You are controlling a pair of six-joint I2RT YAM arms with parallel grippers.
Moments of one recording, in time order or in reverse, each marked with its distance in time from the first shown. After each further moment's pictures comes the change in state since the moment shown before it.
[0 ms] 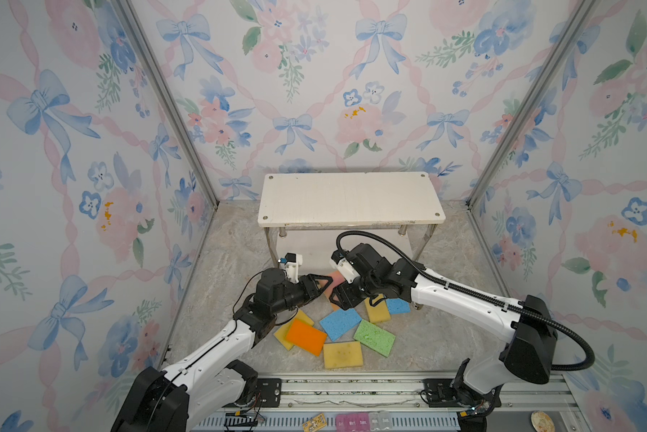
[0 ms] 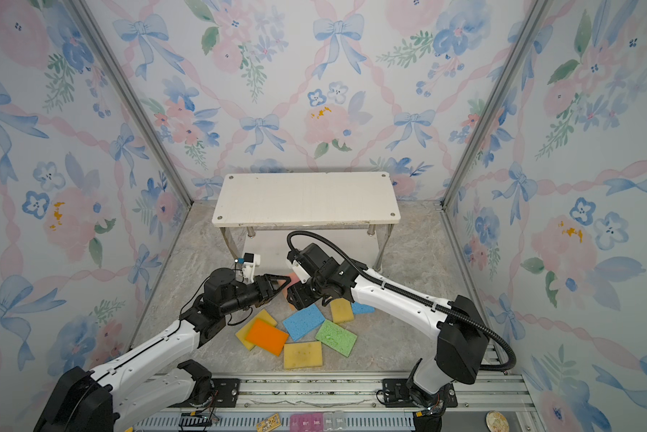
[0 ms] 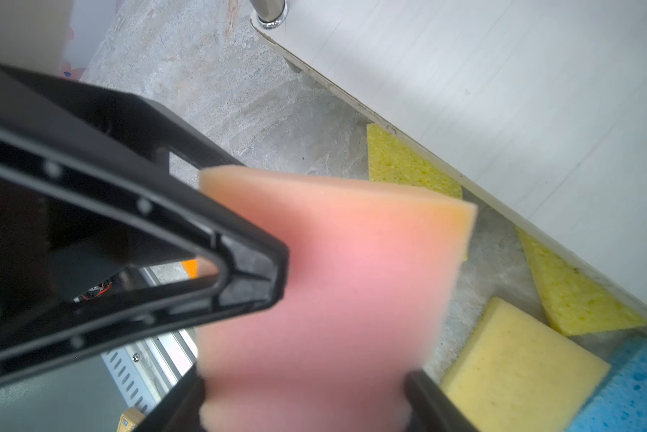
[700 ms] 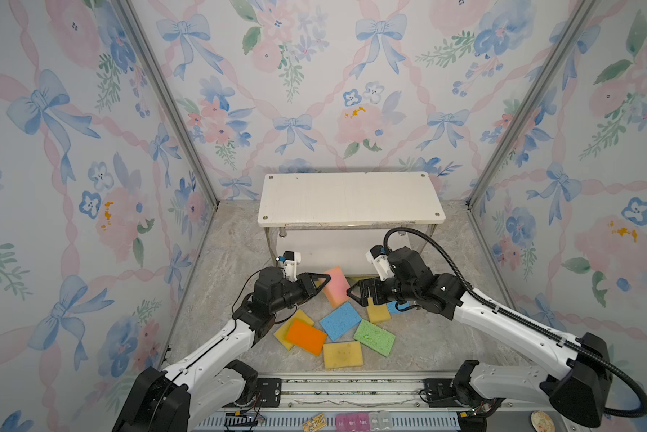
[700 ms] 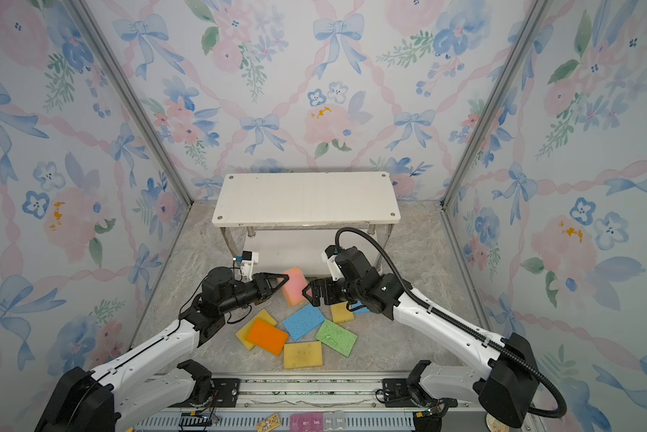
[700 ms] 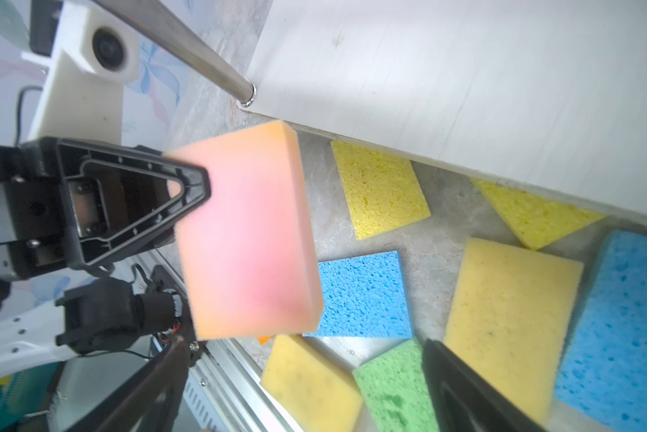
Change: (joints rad) left arm 0.032 0.000 -0.002 0.044 0.019 -0.021; right arm -0.146 -0.378 -0.364 0.224 -0.100 0.334
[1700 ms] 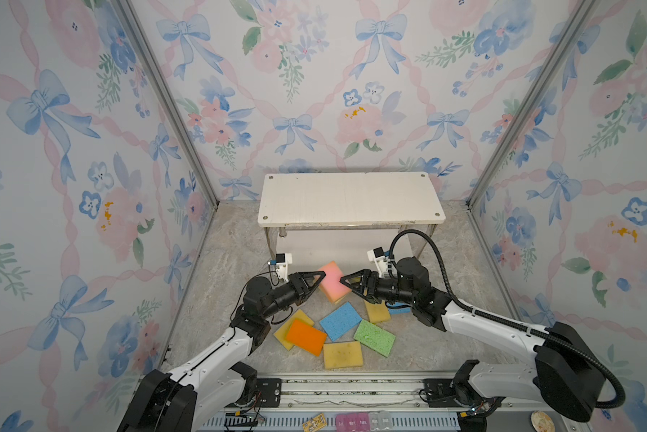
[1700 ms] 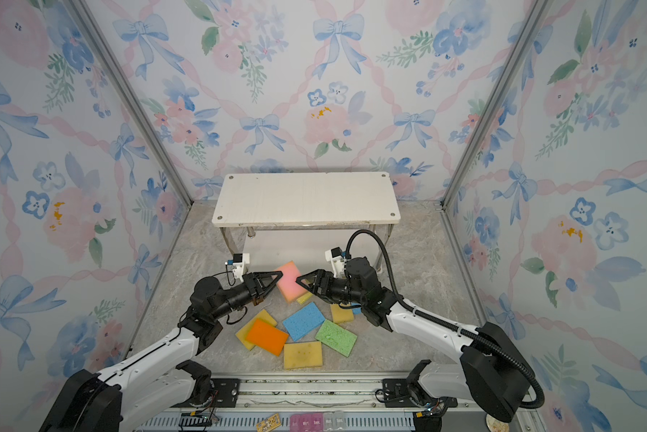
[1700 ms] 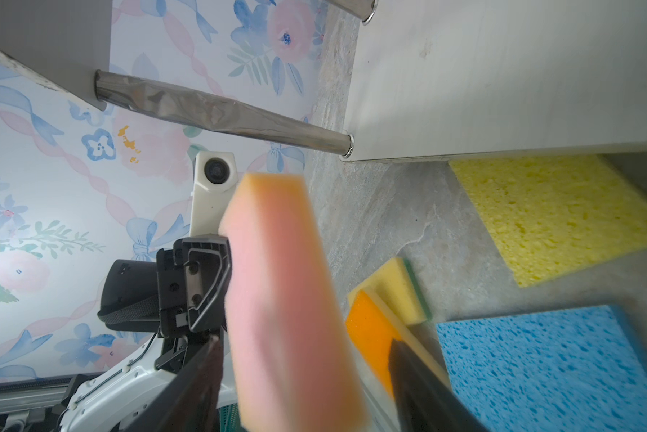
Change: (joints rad) left arm 0.060 -0.013 -0.134 0.338 0.069 -0.219; right arm -0.050 0.091 -0.260 0.747 -0.235 0.491
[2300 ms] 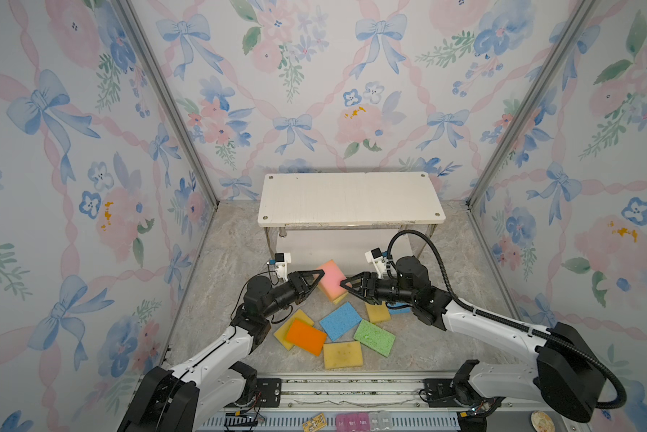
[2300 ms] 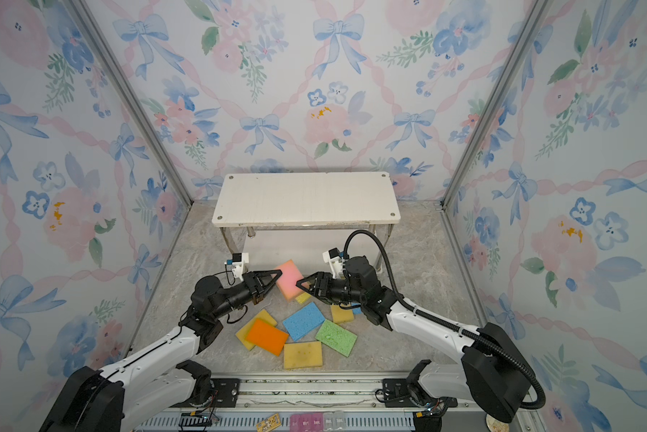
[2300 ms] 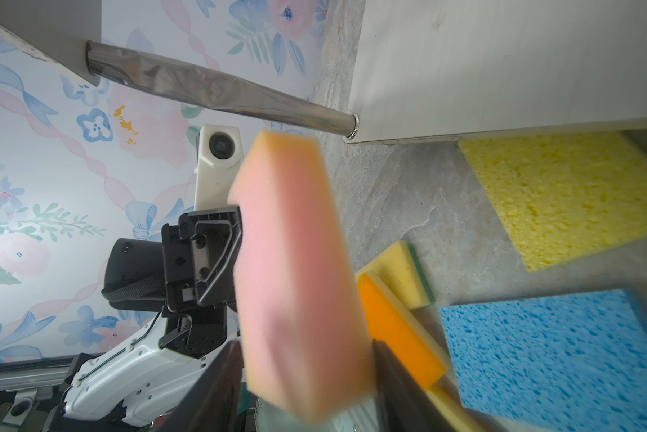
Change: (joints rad) left arm 0.006 0.019 0.002 0.008 -0.014 0.000; right arm -0.001 -0.005 0.020 -0.056 -0.045 -0.027
